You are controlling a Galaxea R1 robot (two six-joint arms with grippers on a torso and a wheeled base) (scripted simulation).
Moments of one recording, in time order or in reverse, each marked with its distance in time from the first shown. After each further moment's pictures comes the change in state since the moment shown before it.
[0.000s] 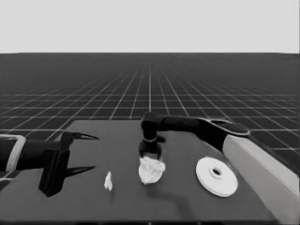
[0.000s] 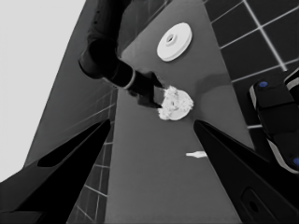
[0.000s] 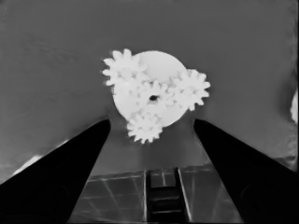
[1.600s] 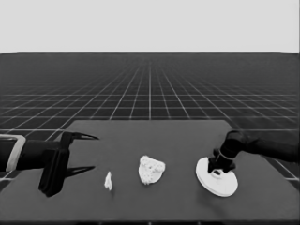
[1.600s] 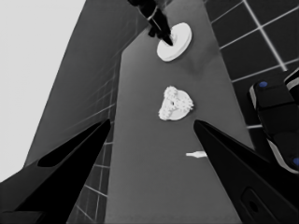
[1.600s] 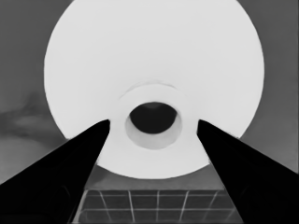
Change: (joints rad) left arm 0.000 0.000 0.000 0.000 0.000 0.000; right arm -0.166 -0.874 0.348 -0.089 0.194 -0.632
